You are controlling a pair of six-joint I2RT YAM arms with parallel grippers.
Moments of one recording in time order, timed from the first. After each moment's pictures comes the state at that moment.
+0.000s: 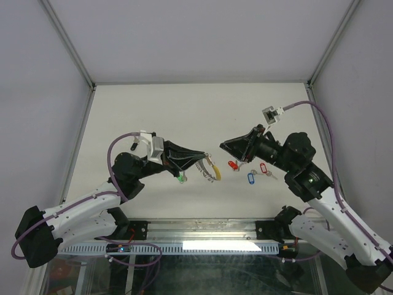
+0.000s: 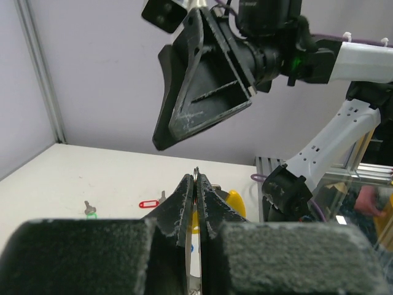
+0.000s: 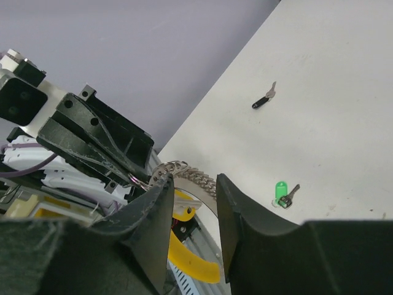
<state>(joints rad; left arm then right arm) -0.85 0.92 0.53 0.82 0.50 -0.24 0.67 0.71 0.85 -0.16 -0.32 0.66</state>
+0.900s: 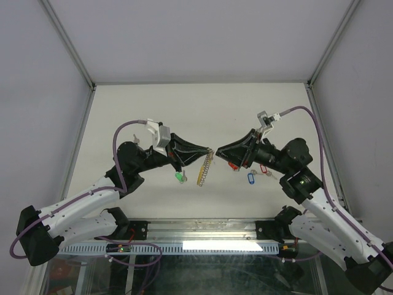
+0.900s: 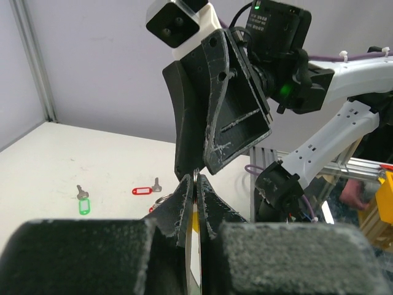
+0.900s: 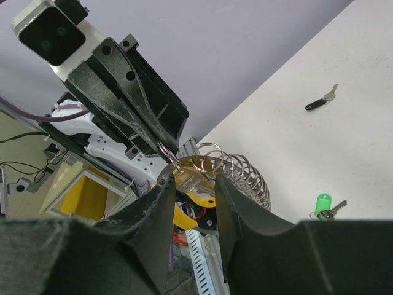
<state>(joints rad) -0.85 0.94 0.69 0.58 0.50 -0.25 0.62 0.71 0.68 0.15 -0.56 0.77</state>
